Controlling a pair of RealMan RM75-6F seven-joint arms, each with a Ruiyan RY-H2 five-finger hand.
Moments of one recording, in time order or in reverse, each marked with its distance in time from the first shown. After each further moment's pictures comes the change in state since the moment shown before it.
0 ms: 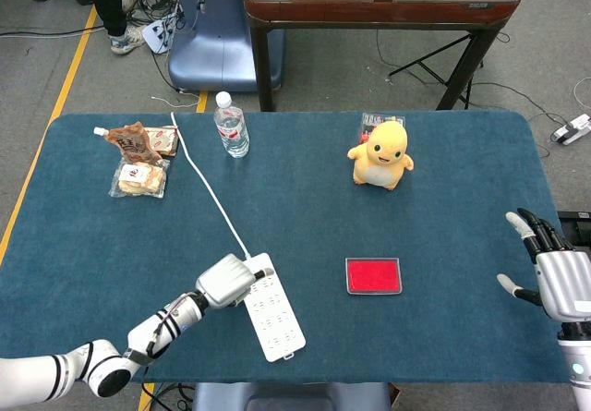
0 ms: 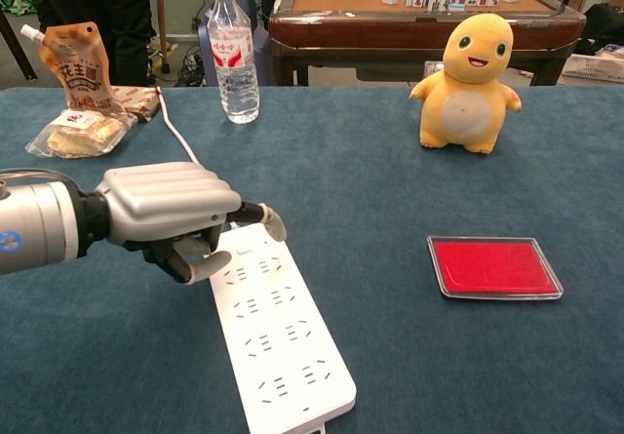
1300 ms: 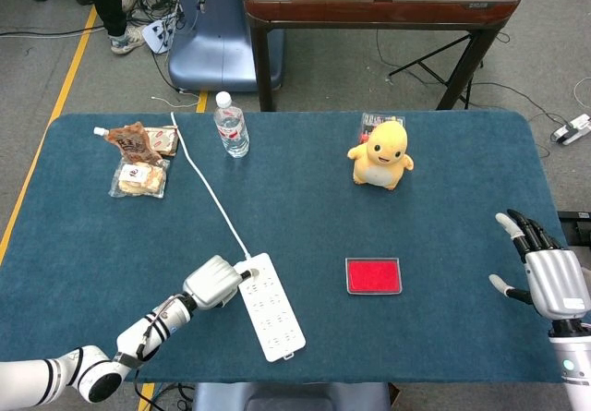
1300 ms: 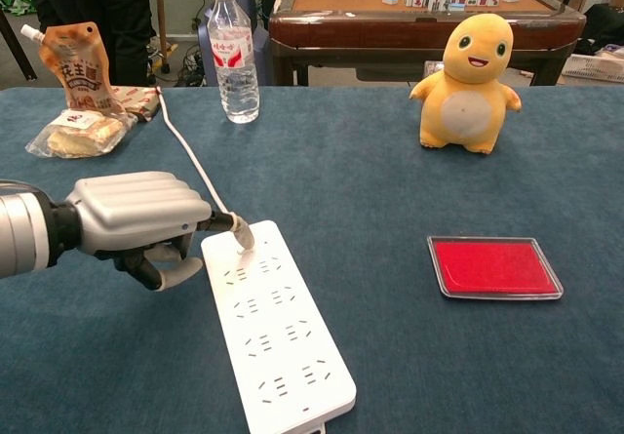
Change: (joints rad) left arm 0.005 0.021 0.066 0.007 -0.045 0.048 0.015; right arm 0.019 -0.019 -0.006 0.004 0.005 -0.030 -0.012
